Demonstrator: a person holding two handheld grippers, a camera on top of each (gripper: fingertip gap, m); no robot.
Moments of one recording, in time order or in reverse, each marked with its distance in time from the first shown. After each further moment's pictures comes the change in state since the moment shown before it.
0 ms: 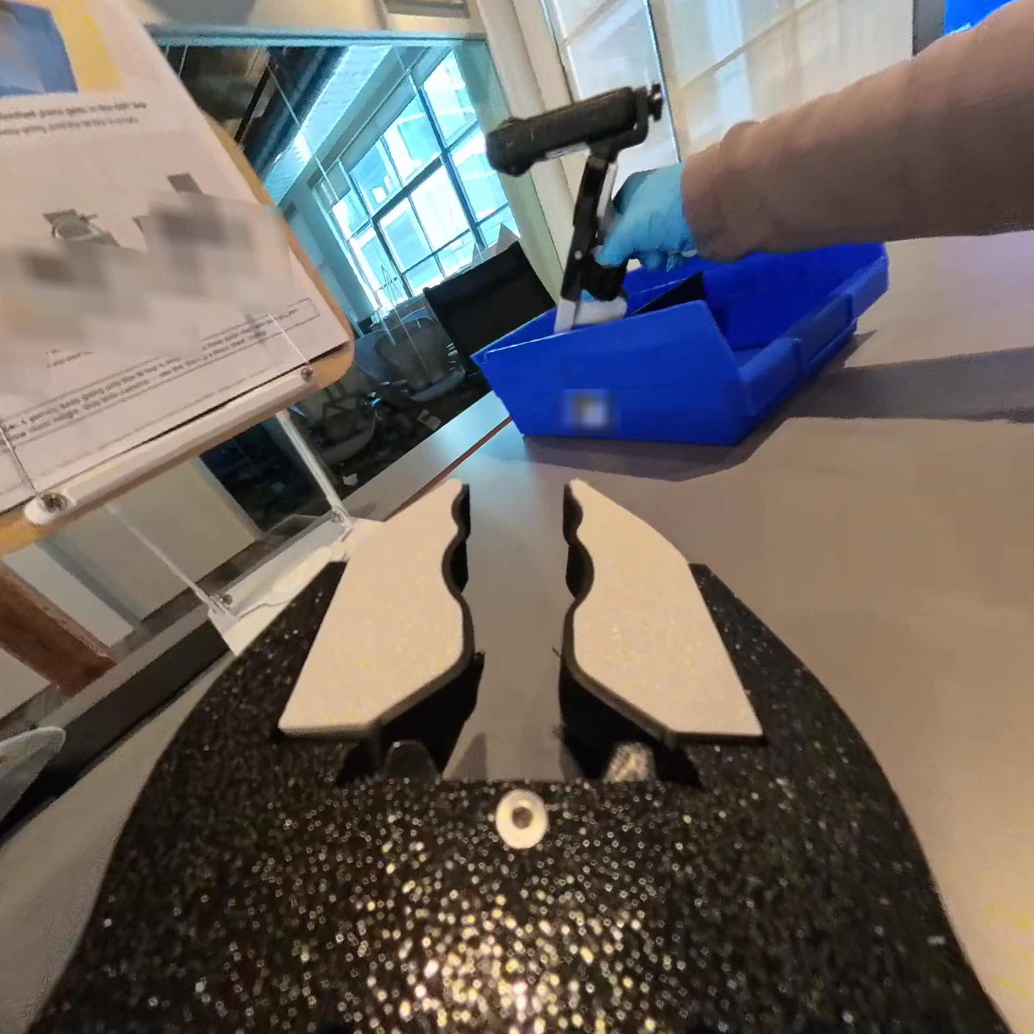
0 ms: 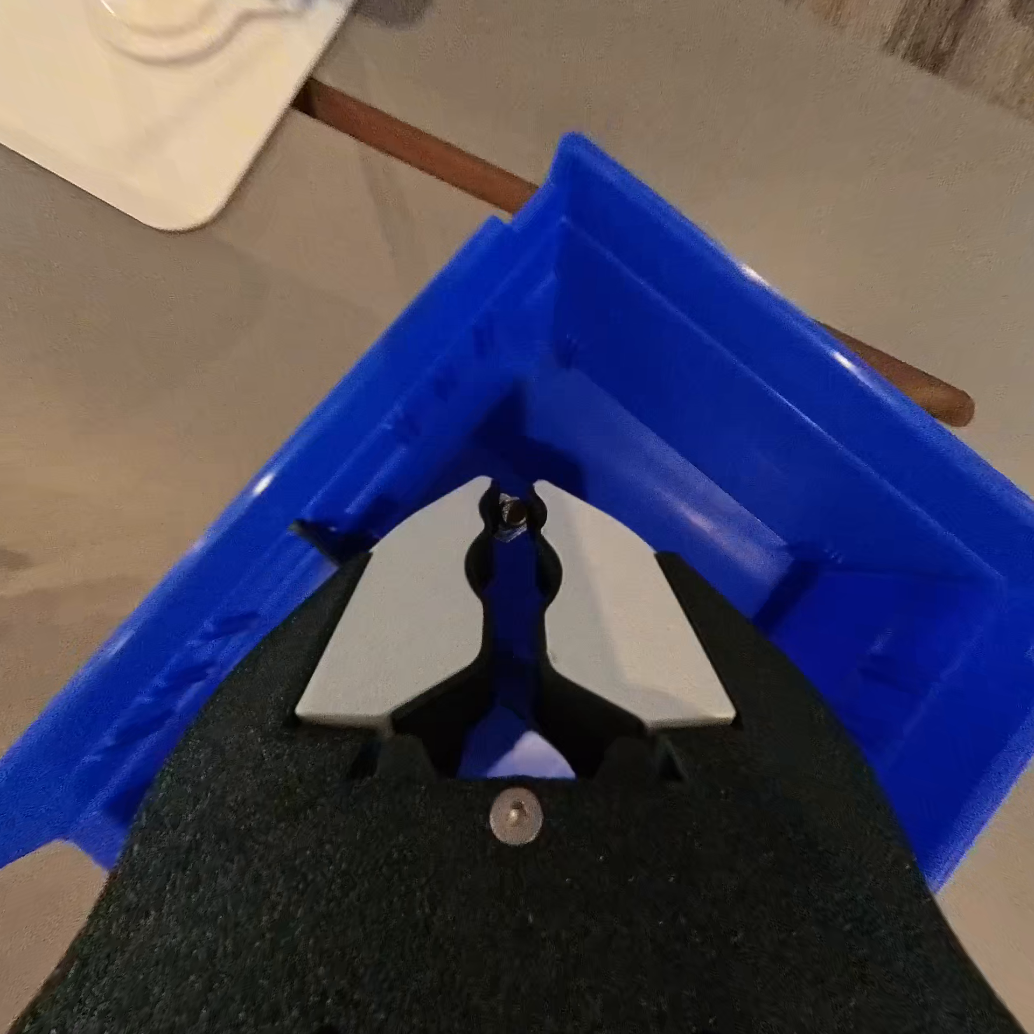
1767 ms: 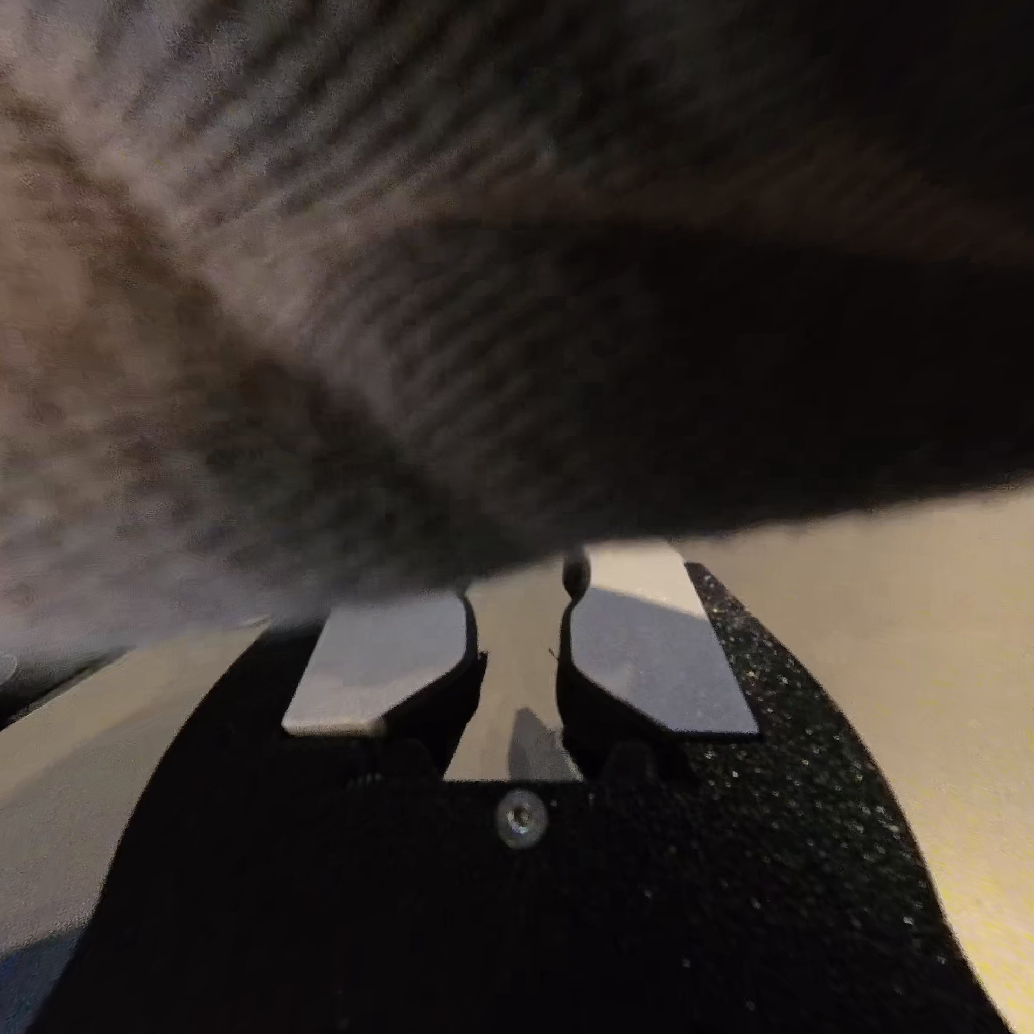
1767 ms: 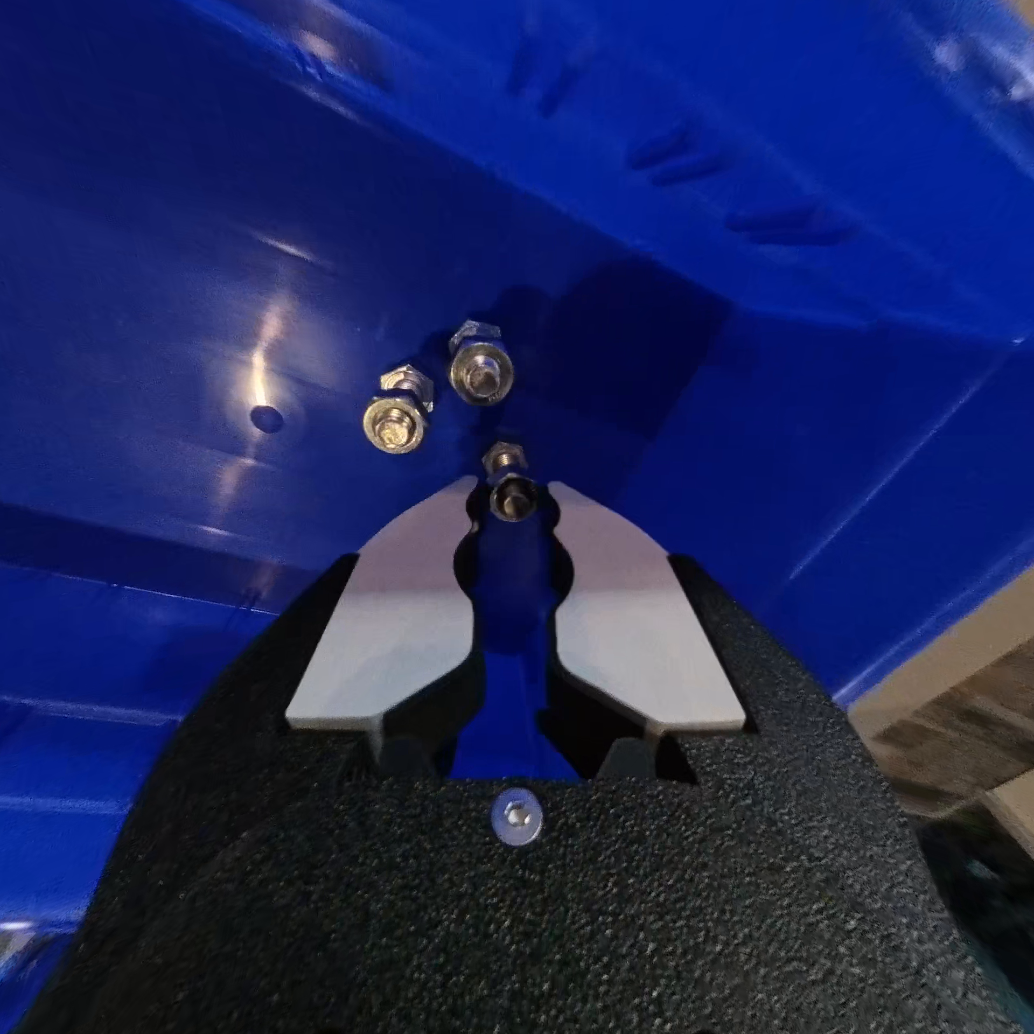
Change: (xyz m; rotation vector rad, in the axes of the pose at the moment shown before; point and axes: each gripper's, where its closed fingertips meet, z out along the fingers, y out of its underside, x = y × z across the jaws) left arm -0.019 0.008 -0.003 -0.019 -0.035 -0.161; right arm -0.586 -0.173 0.176 -0.379 -0.435 -1.577
